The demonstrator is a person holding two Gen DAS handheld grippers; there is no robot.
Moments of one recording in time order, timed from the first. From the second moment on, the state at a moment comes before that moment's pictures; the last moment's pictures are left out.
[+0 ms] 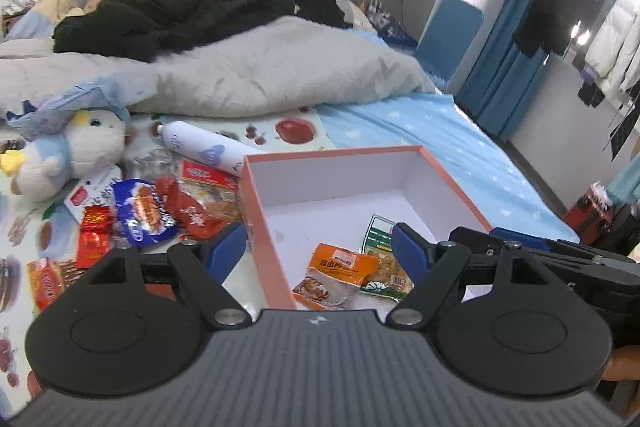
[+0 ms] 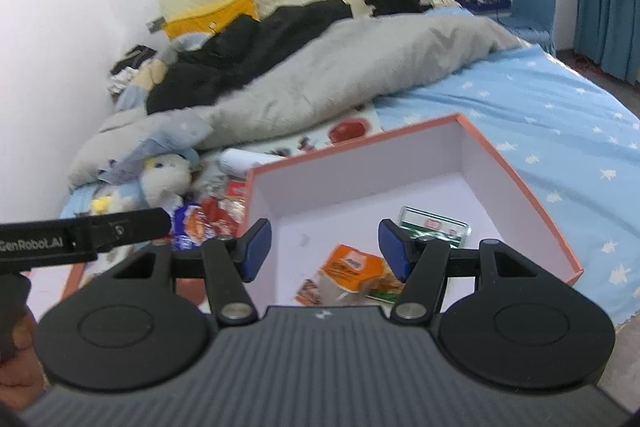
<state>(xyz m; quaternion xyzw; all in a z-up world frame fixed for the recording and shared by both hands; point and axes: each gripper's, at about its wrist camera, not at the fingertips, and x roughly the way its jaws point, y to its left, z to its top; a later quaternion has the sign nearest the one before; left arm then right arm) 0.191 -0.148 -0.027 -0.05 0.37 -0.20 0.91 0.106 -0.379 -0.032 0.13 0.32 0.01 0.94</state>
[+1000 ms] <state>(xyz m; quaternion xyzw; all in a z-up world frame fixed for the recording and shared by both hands) 0.092 -0.019 -0.039 -0.07 0.36 -0.13 0.92 0.050 -0.259 -0.027 0.10 0.29 0.10 0.94</state>
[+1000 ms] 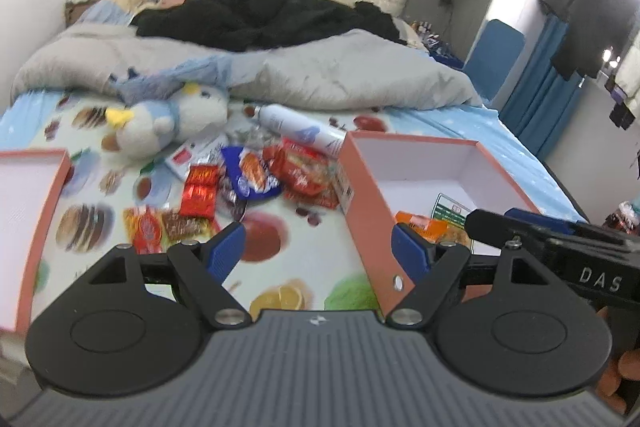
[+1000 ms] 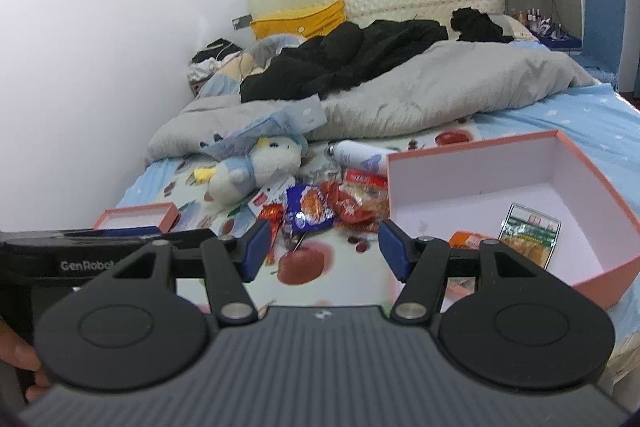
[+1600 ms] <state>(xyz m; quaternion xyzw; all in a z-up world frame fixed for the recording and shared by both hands) 0.067 0.031 -0.086 -0.08 0.41 -0.09 0.90 0.036 -0.201 -0.056 0.09 0.33 0.15 0.93</state>
